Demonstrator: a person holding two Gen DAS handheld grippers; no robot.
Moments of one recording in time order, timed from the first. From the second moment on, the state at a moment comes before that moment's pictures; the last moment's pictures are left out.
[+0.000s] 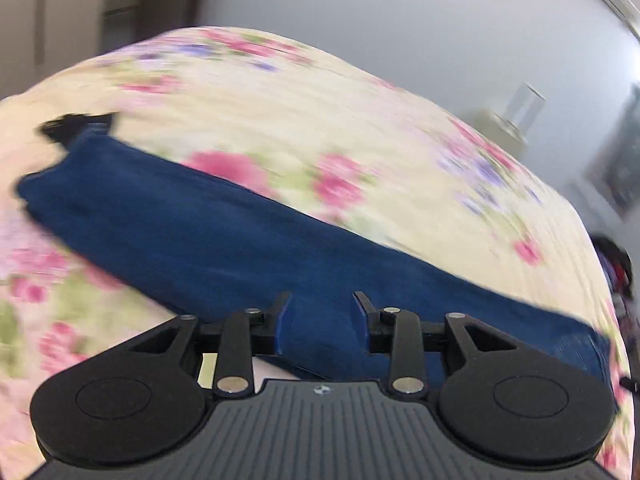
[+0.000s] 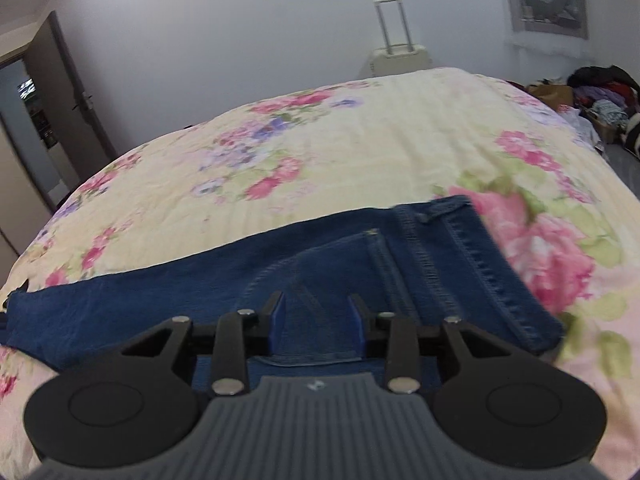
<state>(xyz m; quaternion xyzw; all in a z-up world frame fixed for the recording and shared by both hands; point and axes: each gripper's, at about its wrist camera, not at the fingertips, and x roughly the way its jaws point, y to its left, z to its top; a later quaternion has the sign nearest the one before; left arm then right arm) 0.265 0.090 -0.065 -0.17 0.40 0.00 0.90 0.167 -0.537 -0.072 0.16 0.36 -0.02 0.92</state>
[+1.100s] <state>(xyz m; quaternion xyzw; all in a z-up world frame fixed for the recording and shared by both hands) 0.322 0.372 -0.204 -0.37 0.30 0.18 0.86 0.298 -0.236 -0.174 0.03 0.44 0.12 0.89</state>
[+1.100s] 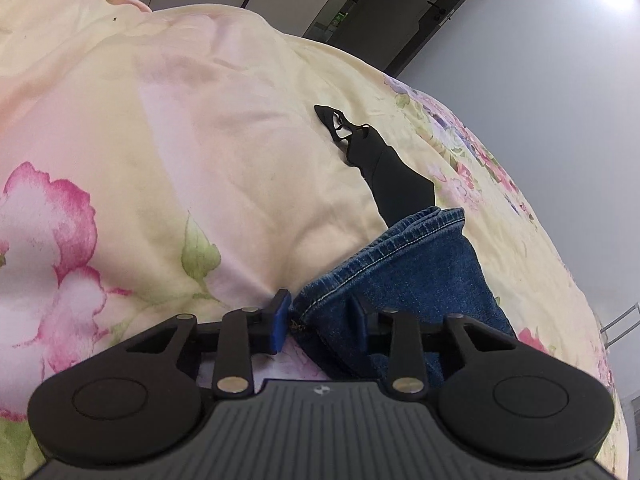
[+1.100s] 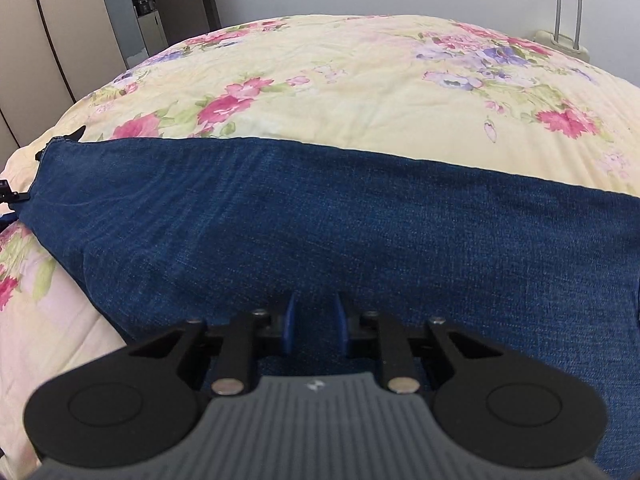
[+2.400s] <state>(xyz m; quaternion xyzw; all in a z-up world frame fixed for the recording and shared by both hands) 0.284 -0.038 -0.123 -0.03 0.49 -0.17 0.86 0.175 -0.337 -0.143 0.20 0.42 0.07 0.88</state>
